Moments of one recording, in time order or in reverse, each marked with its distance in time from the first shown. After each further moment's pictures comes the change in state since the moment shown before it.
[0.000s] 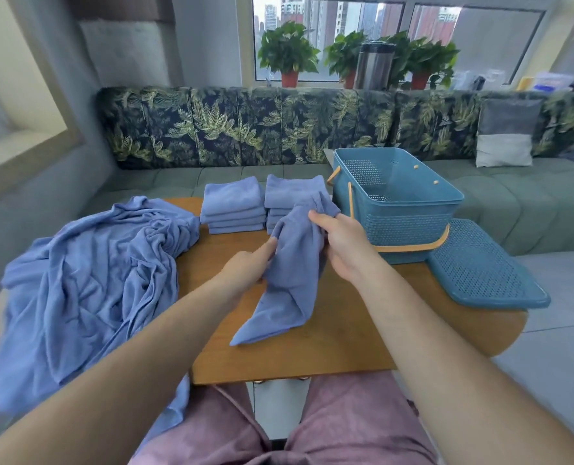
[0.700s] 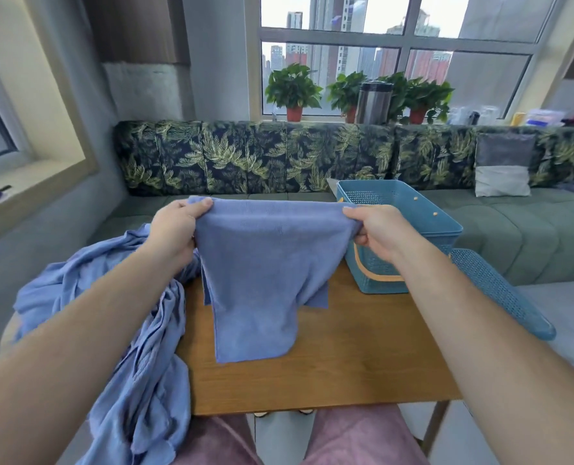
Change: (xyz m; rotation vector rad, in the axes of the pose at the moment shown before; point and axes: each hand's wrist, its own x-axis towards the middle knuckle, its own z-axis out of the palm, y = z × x) left_hand 0.019 0.064 -0.119 -0.553 0.293 0.262; right_hand 0.024 -0.085 -0.021 -0.348 0.096 -0.049
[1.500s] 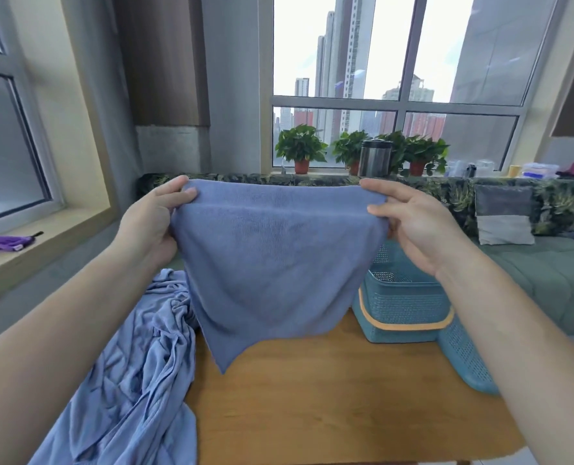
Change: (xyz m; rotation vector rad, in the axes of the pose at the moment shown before) left_hand -0.029 0.111 -0.015 -0.265 -0.068 0.203; right_hand -0.067 -0.108 -0.020 0.077 -0.202 -0.392
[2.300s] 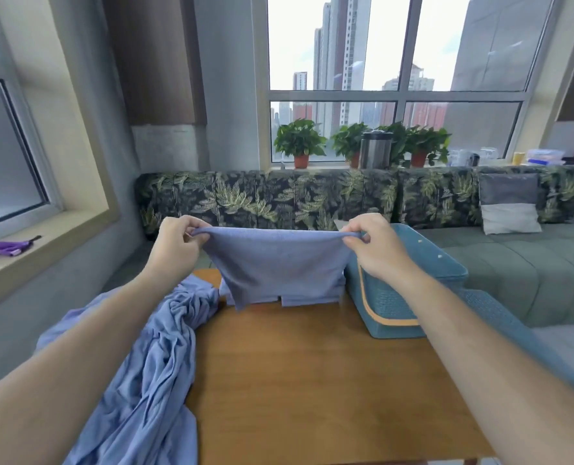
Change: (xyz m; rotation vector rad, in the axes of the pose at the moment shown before) left_hand 0.021 -0.063 -0.022 1.102 -0.040 0.422; right_hand 0.035 0.091 0.002 -0.828 0.088 -0.164
